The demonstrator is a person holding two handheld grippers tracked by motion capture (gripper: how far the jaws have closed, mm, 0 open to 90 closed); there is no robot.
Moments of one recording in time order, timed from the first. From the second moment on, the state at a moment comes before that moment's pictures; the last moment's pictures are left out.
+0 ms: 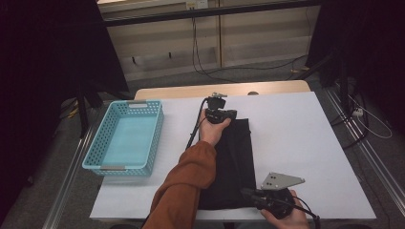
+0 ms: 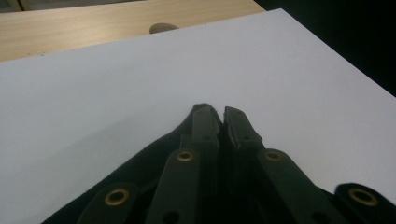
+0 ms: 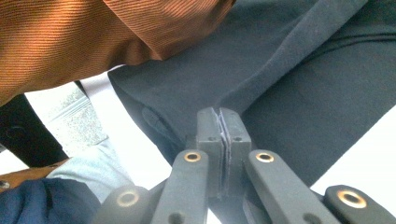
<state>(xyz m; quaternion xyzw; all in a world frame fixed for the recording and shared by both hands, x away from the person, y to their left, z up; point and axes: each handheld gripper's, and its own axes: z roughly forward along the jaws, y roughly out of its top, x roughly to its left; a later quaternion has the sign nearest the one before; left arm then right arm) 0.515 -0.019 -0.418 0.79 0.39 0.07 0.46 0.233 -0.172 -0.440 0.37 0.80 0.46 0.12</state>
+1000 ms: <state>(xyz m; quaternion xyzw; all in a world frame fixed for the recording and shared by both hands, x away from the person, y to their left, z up) 0.487 0.052 -0.416 0.80 0.39 0.11 0.45 0.227 -0.191 -0.458 0.39 0.82 0.41 0.10</state>
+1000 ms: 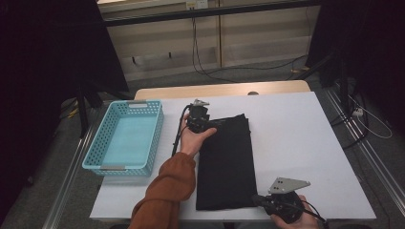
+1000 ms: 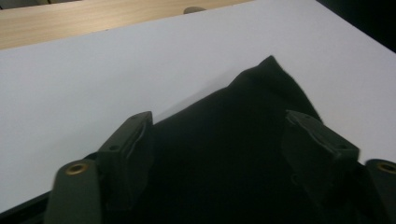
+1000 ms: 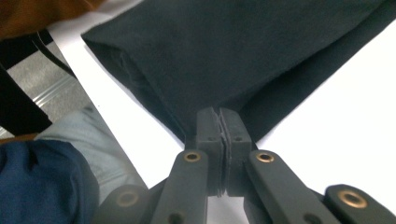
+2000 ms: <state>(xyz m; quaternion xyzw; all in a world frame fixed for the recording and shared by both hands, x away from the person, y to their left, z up) 0.431 0.109 -0.423 0.81 0.35 0.11 0.46 0.263 -0.184 -0.448 0.36 0.81 0.44 0.12</state>
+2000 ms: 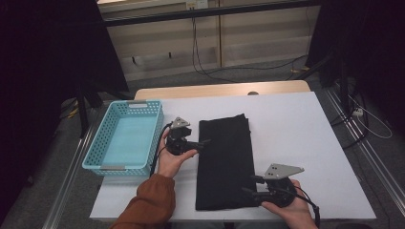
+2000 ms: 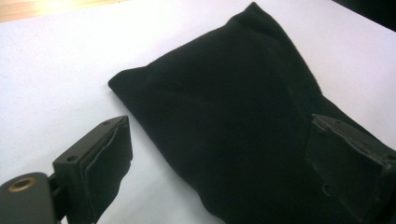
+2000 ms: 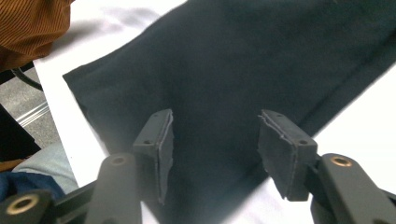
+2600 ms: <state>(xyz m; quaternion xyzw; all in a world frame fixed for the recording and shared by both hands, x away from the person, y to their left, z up) 0.409 0.110 -0.435 0.81 0.33 0.11 0.47 0.261 -0.157 -0.442 0.29 0.84 0.45 0.11</state>
